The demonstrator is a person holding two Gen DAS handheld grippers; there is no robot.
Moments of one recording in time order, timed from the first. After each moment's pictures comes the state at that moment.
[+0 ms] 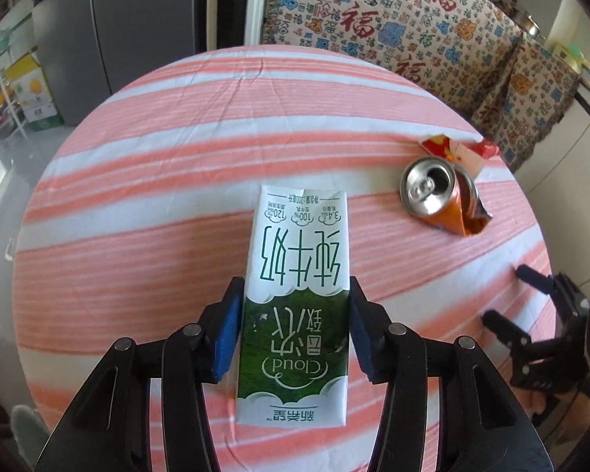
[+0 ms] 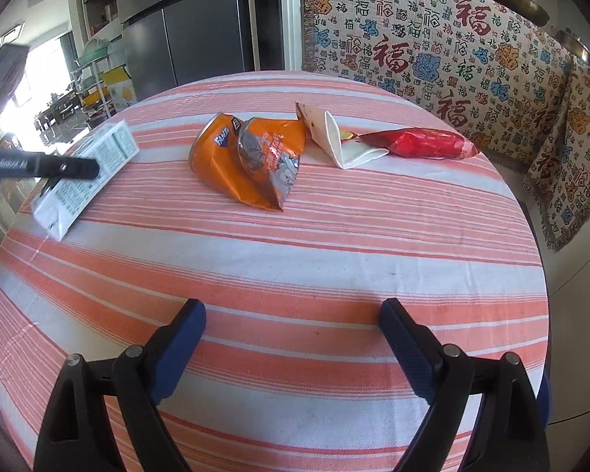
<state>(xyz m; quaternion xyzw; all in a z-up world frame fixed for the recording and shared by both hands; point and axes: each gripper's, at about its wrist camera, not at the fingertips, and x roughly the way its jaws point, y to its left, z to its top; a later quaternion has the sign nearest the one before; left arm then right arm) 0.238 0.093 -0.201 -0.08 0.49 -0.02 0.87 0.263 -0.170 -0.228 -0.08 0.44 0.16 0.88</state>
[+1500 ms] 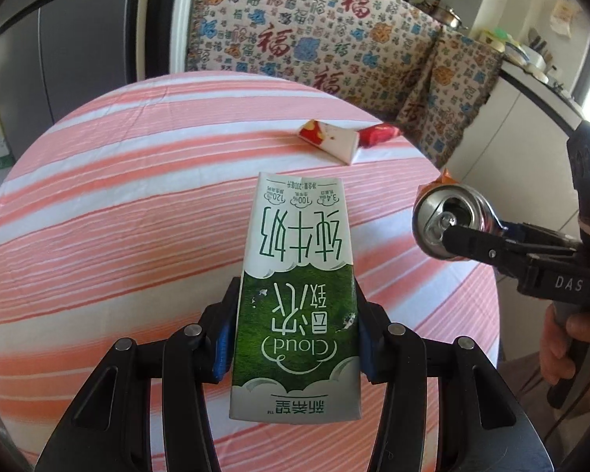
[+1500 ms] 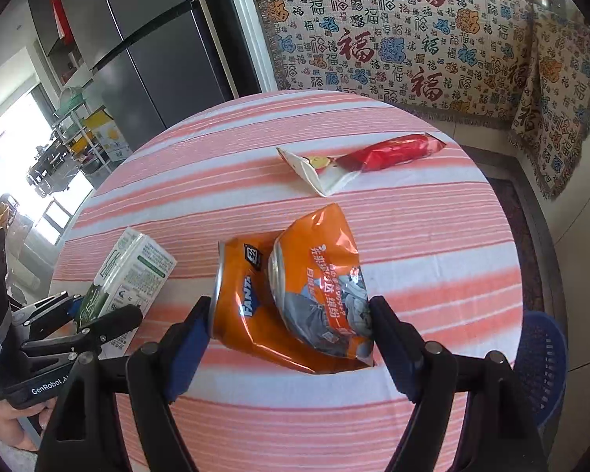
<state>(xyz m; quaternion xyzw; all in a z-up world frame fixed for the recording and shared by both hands) 0.187 0.010 -0.179 -0.06 0.43 -0.13 0.89 0.242 -0.190 -0.167 0.03 0.47 0.13 0.87</state>
